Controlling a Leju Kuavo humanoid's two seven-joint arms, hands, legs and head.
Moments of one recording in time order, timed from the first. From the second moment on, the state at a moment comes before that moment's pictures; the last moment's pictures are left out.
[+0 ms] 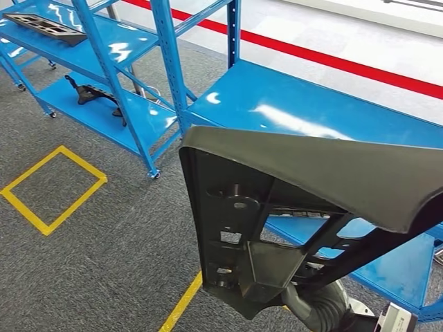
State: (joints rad) left arm -0.07 -0.13 1.15 -0.21 -1.08 0.04 -0.04; right arm 0.22 -0.24 0.38 -2.01 -0.11 0.37 -0.52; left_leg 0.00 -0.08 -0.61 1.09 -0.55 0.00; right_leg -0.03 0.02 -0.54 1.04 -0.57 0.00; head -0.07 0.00
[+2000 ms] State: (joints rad) left arm -0.08 -0.13 1.14 -0.21 -1.08 0.04 -0.14; right arm 0.14 -0.27 0.44 -1.99 -0.13 0.36 -0.58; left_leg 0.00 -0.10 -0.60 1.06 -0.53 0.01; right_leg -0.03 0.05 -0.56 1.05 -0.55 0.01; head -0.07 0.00
